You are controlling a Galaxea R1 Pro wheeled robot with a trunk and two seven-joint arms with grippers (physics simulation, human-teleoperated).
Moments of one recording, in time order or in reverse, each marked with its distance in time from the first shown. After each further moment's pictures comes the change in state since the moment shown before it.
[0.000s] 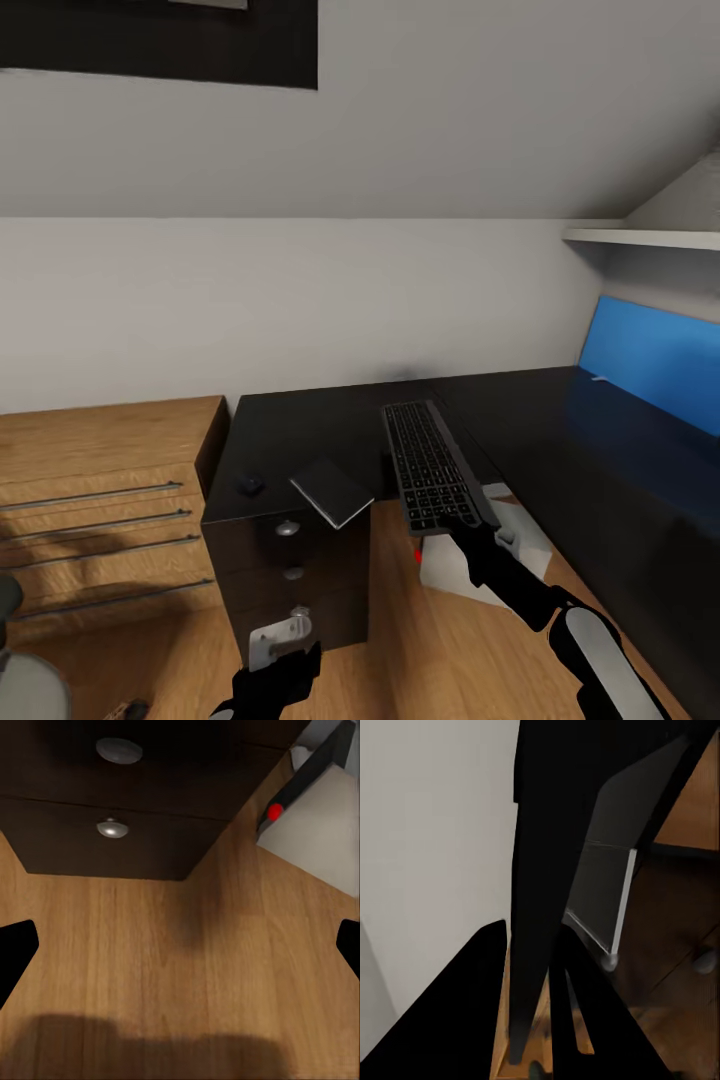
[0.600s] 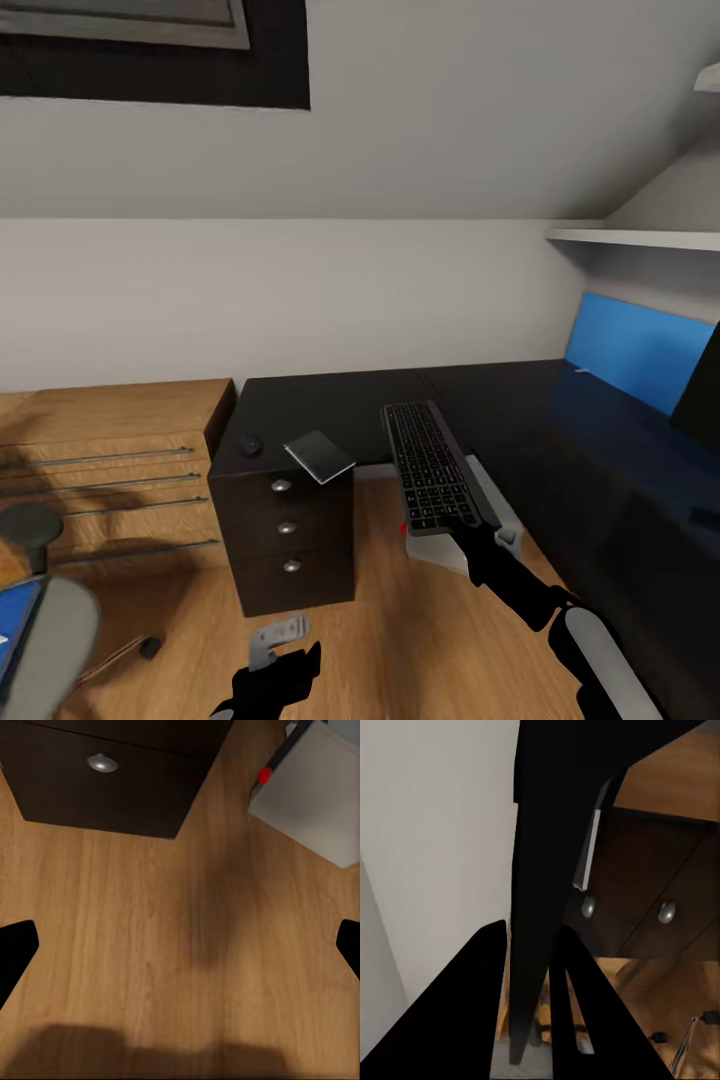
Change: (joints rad) left arm 0.000 0.000 0.000 -0.001 -0.002 0.000 0.000; right arm 0.000 0.002 0.000 0.000 0.002 -0.009 0.000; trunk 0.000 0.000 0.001
